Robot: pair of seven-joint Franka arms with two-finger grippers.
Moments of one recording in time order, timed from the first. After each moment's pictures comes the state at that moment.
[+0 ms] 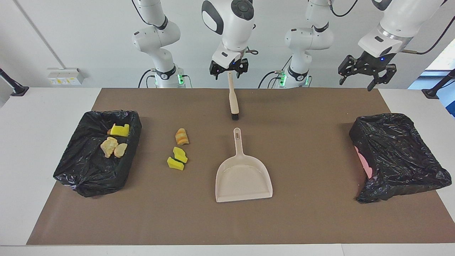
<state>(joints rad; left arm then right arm) -0.17 -0.05 0.01 -1.56 -0.03 1.51 0.20 0.64 -0.18 0.24 -2.16 0.21 1.78 0.66</state>
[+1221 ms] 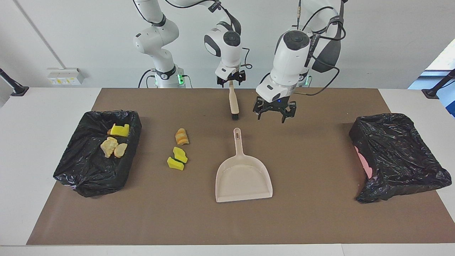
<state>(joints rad) -0.61 0.20 0.01 -1.76 -0.03 2.02 -0.39 0.74 -0.11 0.24 -2.46 0.29 2.21 0.66</state>
